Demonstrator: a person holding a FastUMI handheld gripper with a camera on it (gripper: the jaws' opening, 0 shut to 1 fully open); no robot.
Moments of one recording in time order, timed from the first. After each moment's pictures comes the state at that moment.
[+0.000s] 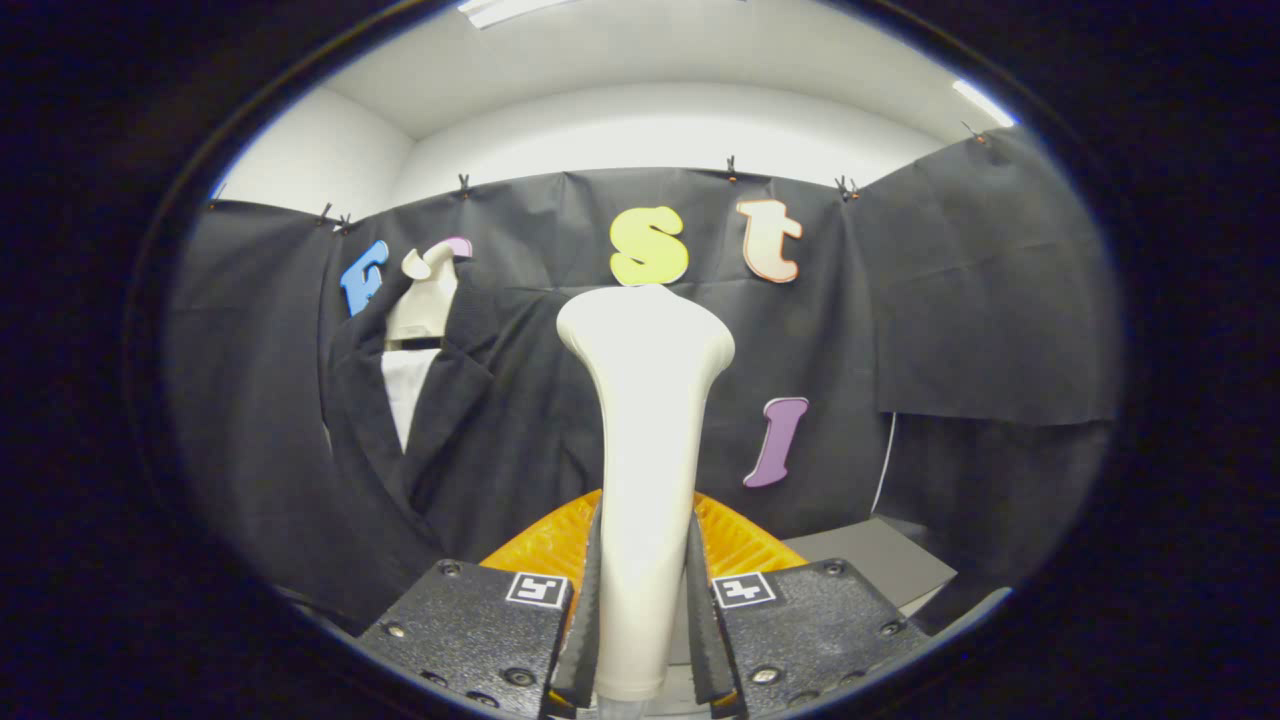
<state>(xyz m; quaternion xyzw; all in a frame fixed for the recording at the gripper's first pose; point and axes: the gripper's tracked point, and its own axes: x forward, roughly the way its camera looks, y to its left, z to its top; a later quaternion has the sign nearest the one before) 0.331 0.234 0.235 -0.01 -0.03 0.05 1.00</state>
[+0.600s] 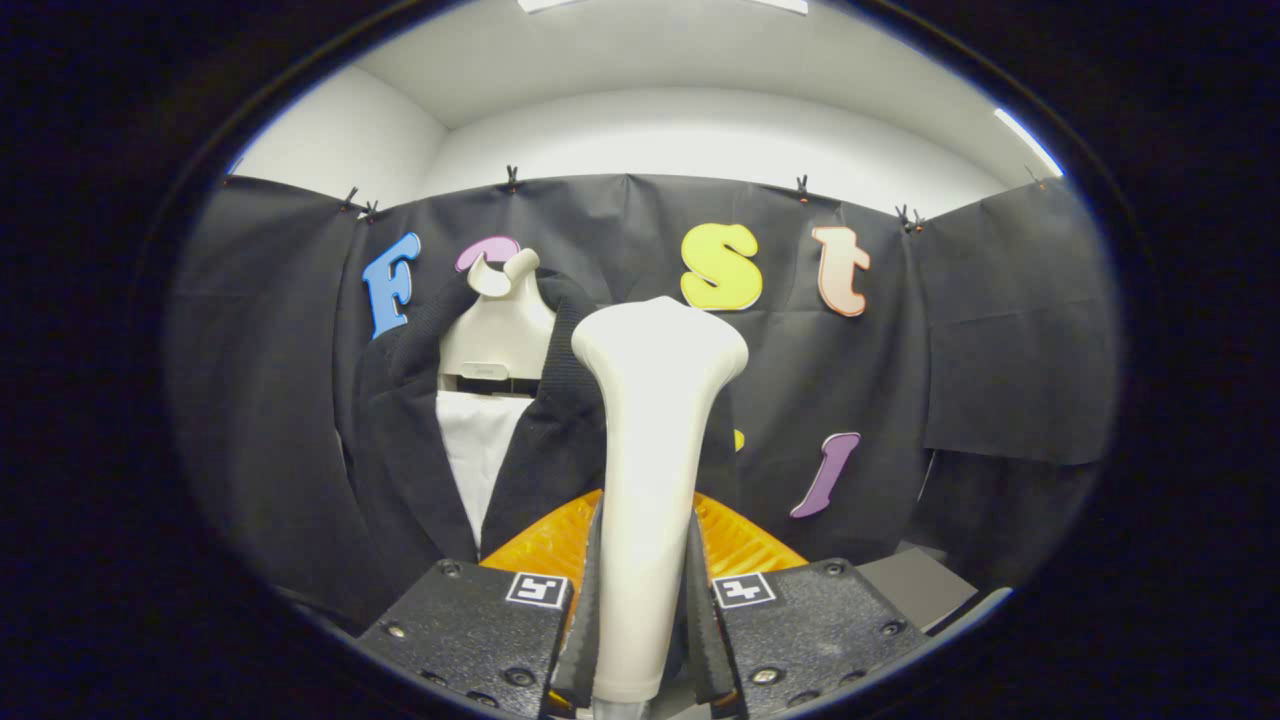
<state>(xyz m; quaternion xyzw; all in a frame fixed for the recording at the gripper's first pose) 0.380 0.354 0.271 -0.05 -0.03 0.06 1.00</state>
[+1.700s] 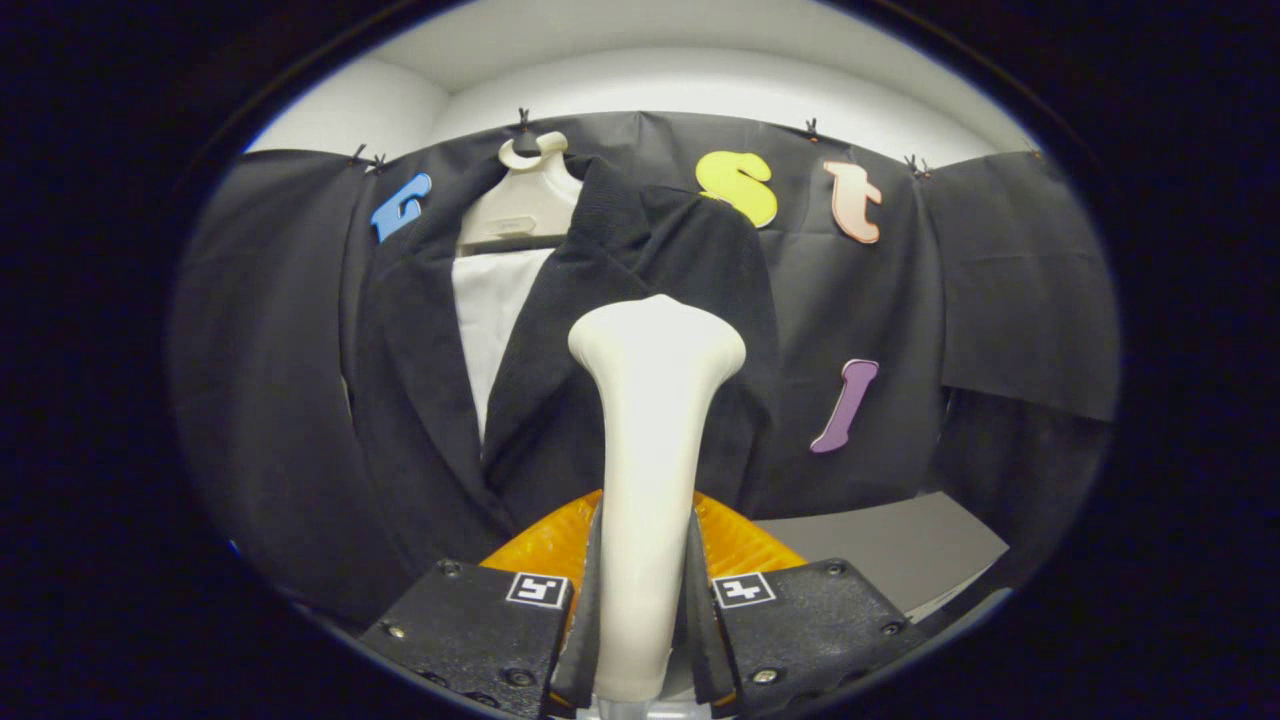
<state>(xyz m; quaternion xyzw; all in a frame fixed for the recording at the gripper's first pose) 0.381 0.350 0.150 -0.05 0.06 0.06 1.00</state>
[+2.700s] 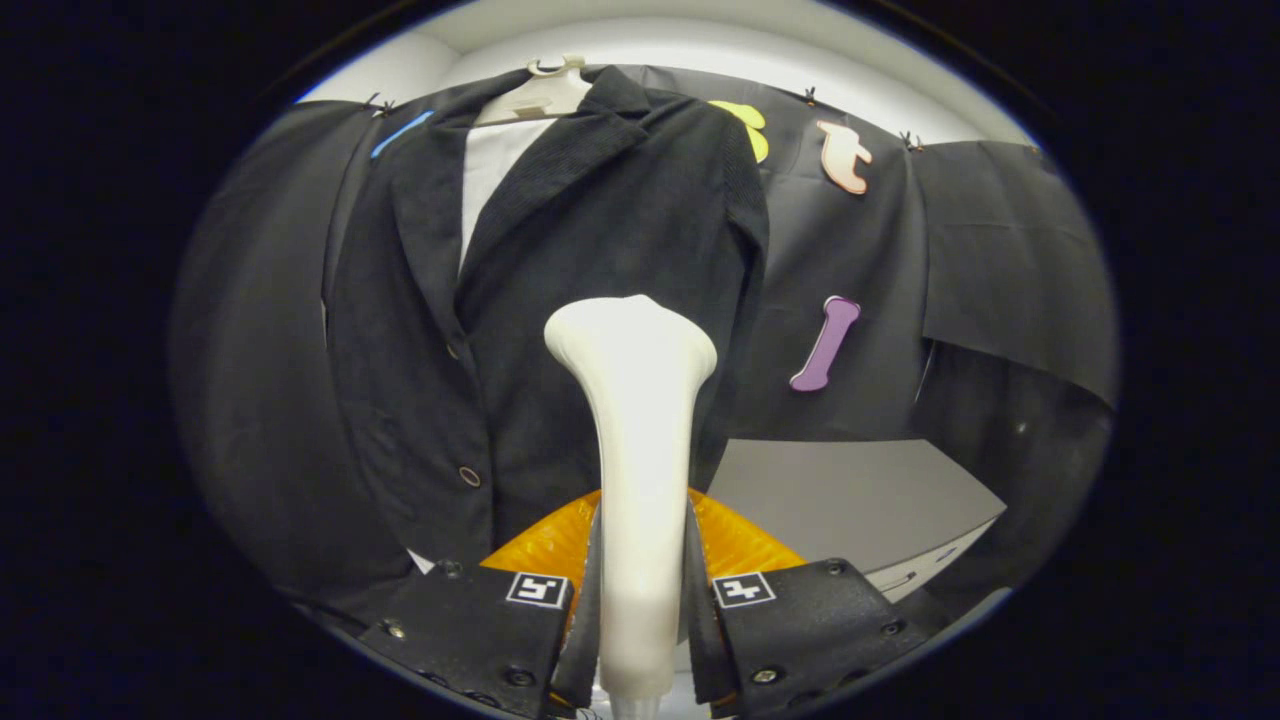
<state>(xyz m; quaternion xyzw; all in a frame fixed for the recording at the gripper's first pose) 0.366 0.315 0.034 -0.08 0.12 0.02 0.99</state>
